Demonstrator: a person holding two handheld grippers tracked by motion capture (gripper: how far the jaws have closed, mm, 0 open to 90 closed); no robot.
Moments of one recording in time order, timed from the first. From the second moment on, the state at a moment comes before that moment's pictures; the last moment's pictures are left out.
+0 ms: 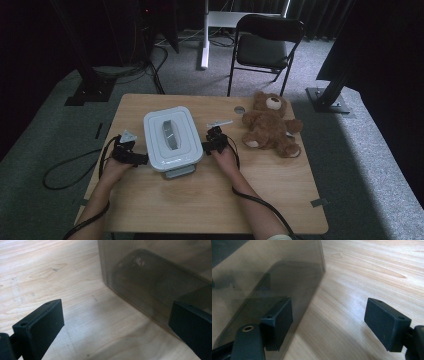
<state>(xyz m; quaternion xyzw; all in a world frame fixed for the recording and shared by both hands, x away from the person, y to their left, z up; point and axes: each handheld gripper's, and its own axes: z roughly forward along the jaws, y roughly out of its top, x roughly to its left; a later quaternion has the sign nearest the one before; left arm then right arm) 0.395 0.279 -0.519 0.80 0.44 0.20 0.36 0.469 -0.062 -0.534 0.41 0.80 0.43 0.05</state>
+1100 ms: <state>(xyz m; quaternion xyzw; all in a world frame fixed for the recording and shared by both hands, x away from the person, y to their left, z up) 0.336 0.230 -0.519 0.82 0.40 0.17 0.38 0.414 -0.108 -0.531 0.38 0.81 0.43 0.09</state>
